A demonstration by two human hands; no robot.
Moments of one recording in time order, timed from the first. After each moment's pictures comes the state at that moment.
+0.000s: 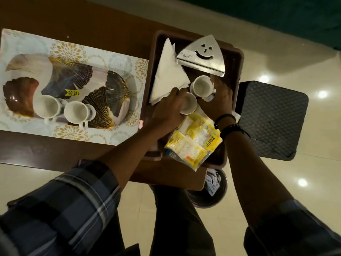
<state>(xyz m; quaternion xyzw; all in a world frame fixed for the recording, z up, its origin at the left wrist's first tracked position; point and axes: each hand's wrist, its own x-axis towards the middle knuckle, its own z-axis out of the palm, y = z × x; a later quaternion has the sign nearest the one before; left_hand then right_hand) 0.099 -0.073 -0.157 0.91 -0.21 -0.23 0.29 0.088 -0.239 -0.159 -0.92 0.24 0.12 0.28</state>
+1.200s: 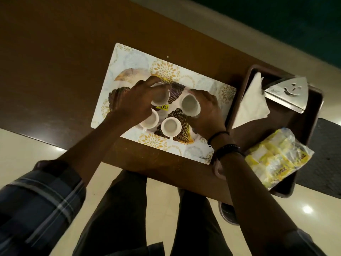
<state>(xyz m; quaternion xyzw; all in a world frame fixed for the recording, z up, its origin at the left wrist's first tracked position) 0.203 0.264 -0.131 0.94 -0.19 -0.18 0.22 0.160 0.049 -0.129 -0.94 0.01 0.16 0.30</state>
